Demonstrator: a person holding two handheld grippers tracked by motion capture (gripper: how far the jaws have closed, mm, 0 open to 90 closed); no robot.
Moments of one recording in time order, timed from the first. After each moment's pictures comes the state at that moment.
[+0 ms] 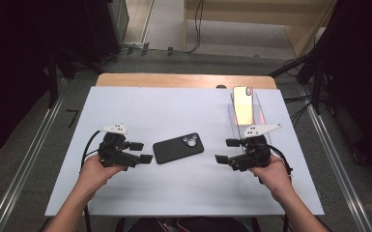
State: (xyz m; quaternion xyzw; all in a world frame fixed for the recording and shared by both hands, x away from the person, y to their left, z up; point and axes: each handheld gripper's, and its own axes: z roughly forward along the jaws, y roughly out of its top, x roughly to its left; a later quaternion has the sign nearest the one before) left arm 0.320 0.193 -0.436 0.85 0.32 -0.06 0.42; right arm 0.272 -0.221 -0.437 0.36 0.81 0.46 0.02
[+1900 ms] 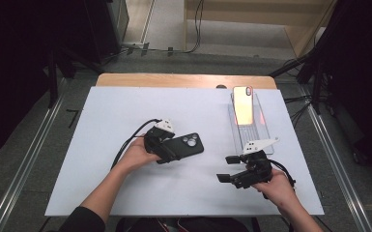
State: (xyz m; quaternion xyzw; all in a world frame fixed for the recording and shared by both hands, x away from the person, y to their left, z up) left arm 0.382 0.090 -0.500 0.92 0.16 -0.01 0.36; right arm 0.245 -0.222 -0.458 0.35 0.83 0.43 -0.03
